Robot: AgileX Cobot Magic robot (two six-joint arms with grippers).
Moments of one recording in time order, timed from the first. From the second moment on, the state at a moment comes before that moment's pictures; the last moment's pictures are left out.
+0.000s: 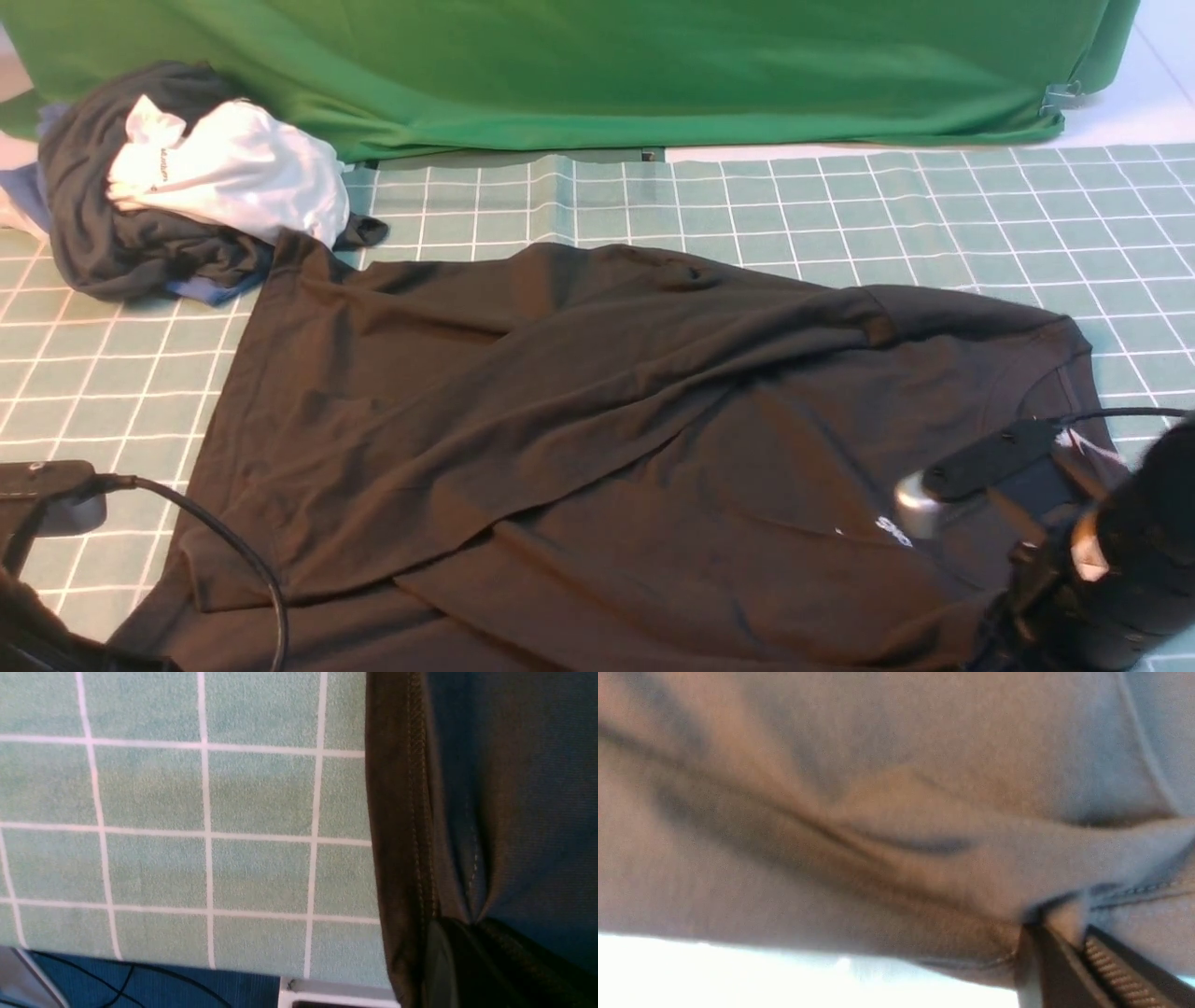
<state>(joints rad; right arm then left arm) 0.55 1.38 -0.65 0.07 0.77 0.07 -0.05 1.02 -0.58 0.03 1.18 -0.16</state>
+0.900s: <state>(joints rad) 0.55 1.25 -0.67 0.06 1.21 0.02 -0.05 1.00 -0.55 -0.12 1.22 -0.12</state>
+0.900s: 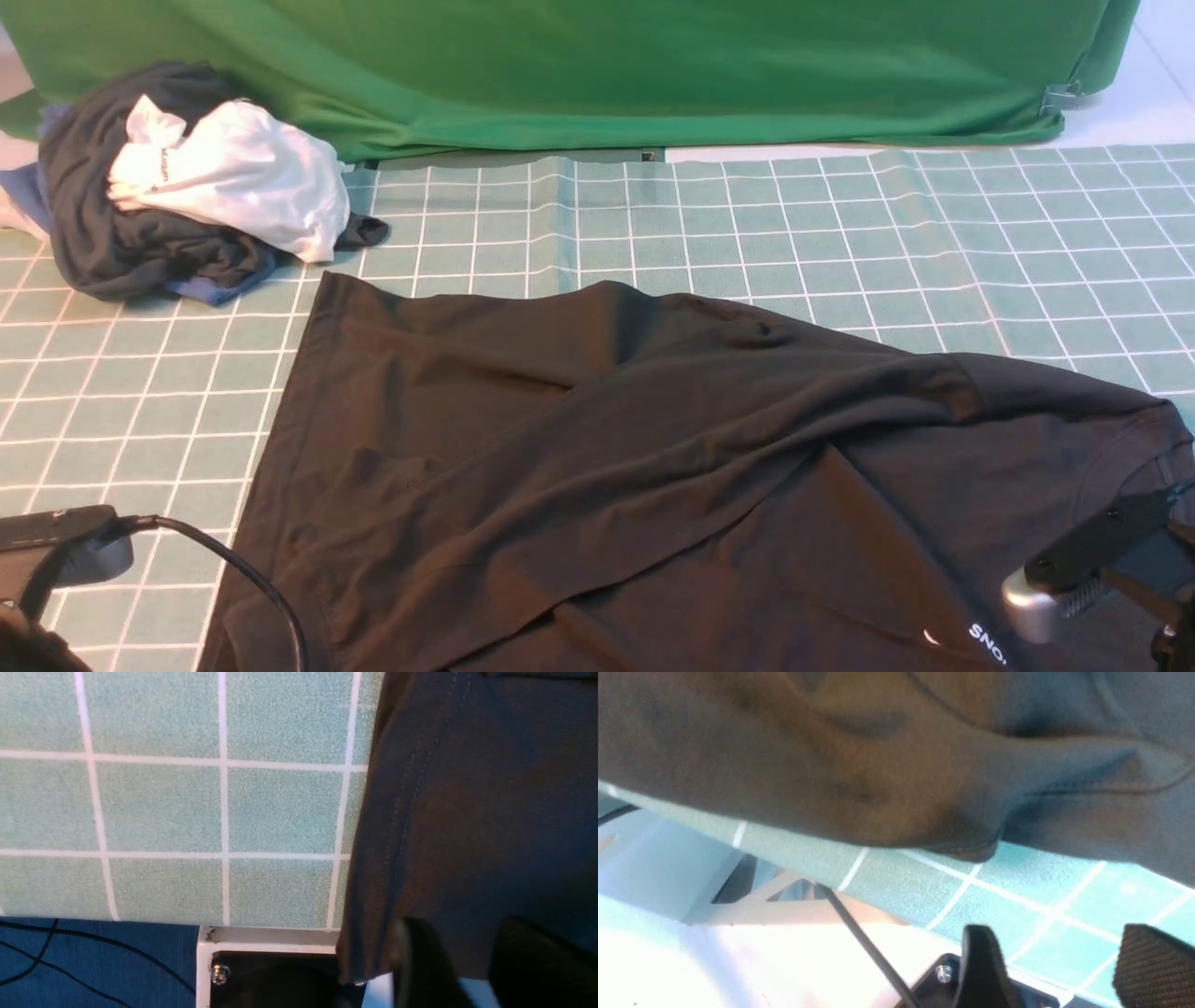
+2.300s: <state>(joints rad) 0.15 1.90 -1.13 0.27 0.42 -0.27 -0.05 1.39 -0.83 -0.21 0.86 0.01</state>
